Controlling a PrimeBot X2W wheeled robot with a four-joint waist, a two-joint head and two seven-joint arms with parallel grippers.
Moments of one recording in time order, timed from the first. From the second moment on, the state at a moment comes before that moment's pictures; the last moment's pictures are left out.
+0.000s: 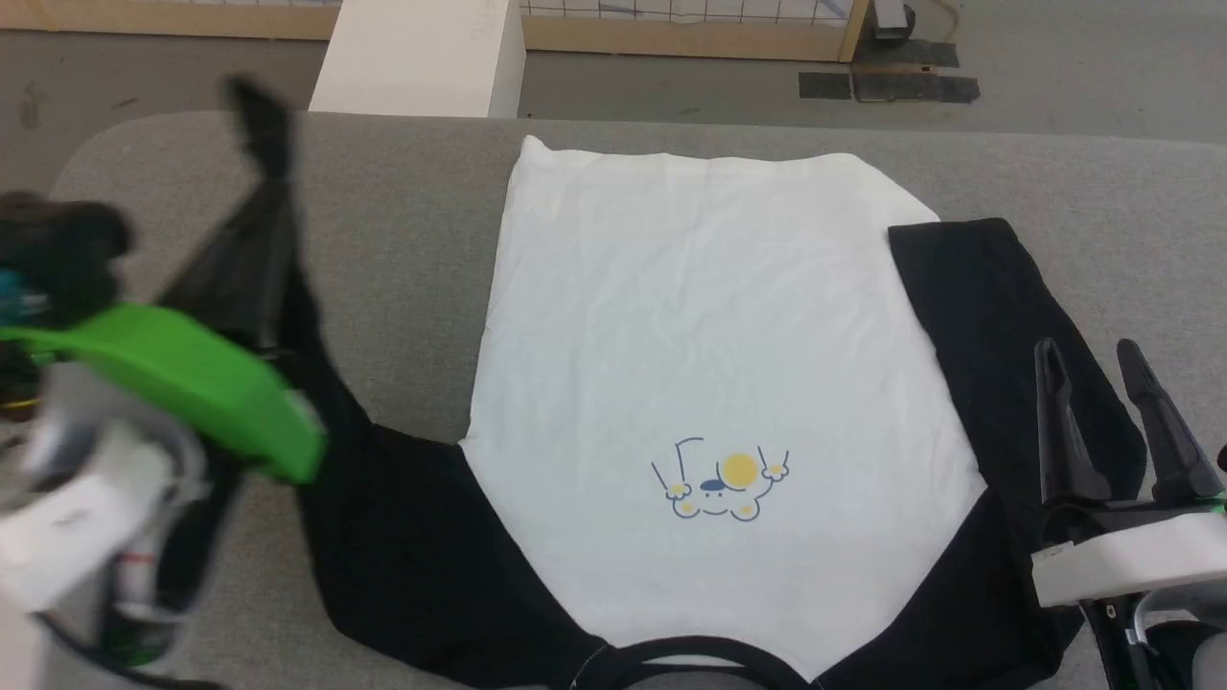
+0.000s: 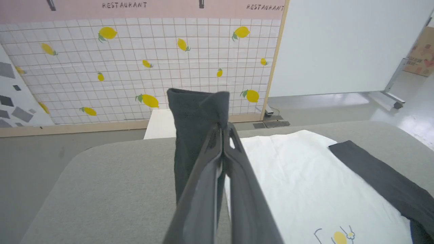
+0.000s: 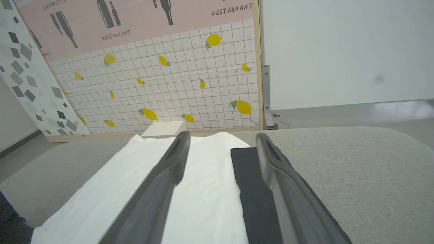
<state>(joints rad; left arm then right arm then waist) -0.31 0.54 -0.14 -0.53 -0.60 0.16 0.52 0.02 -0.05 -0.13 -0.25 0.25 0.13 0.04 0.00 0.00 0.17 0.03</state>
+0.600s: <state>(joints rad) -0.45 0.12 -0.72 -0.07 -0.55 0.03 0.47 0.03 -0.05 -0.12 -0.24 0.25 0.13 0.04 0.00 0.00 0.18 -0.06</state>
